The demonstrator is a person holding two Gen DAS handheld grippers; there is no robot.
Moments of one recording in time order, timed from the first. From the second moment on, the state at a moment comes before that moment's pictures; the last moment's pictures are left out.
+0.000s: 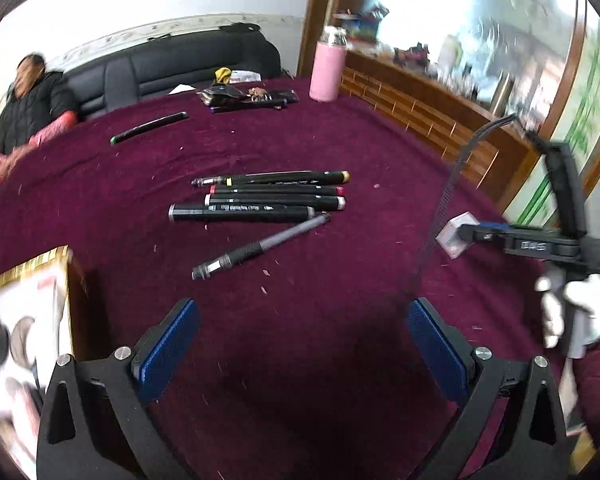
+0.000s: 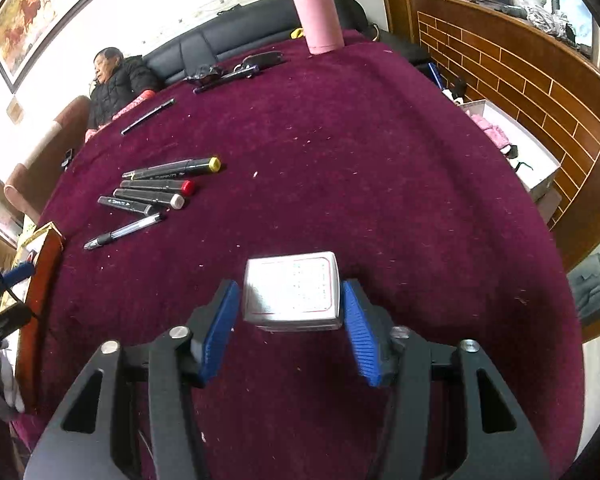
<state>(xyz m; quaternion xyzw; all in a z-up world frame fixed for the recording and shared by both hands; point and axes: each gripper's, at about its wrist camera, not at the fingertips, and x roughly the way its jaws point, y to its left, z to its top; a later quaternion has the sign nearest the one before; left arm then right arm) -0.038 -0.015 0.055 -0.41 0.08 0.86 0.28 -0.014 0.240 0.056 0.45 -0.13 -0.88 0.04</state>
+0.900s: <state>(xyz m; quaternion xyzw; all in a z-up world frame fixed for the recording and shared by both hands) -0.096 -0.086 0.123 -0.40 -0.14 0.71 0.57 -0.011 0.252 0.057 0.43 -0.15 -0.89 0.08</state>
